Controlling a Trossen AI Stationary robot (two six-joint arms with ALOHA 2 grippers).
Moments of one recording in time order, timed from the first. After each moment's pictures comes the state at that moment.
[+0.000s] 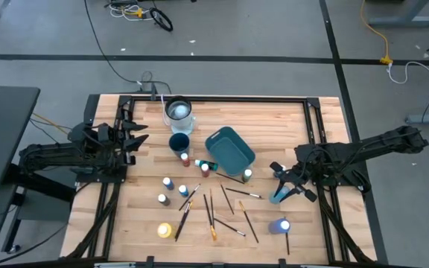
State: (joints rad) left arm 0.09 0.29 0.31 0.46 -0.01 0.18; right arm 0.13 0.77 0.32 0.00 -0.63 -0.23
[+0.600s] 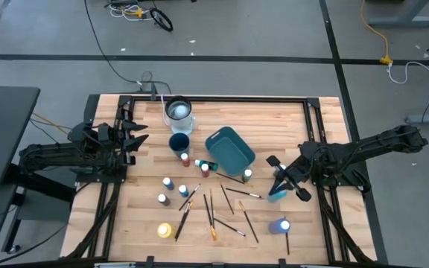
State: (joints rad) left arm 0.09 0.29 0.31 0.46 -0.01 0.18; right arm 0.13 0.82 0.31 0.33 -0.56 -0.24
